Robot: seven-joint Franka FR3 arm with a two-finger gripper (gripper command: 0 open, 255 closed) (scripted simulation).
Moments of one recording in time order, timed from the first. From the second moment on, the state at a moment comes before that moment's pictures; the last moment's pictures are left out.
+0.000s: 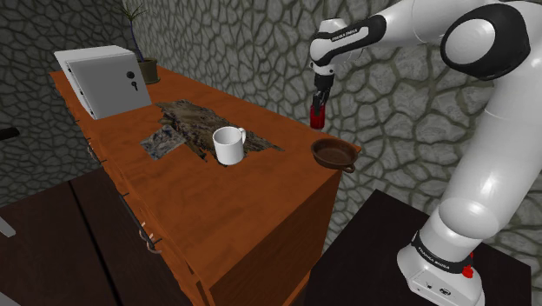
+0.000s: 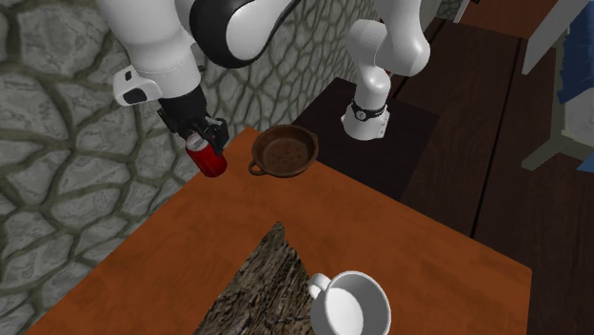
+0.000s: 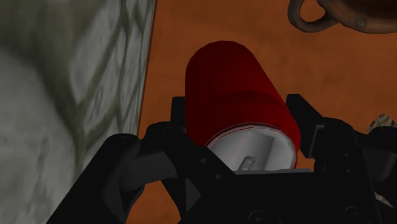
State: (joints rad) arm -0.13 0.12 -0.21 -1.85 0.03 1.96 -0.58
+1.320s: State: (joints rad) arm -0.10 -0.10 -0.18 -1.88 -0.02 1.78 -0.51
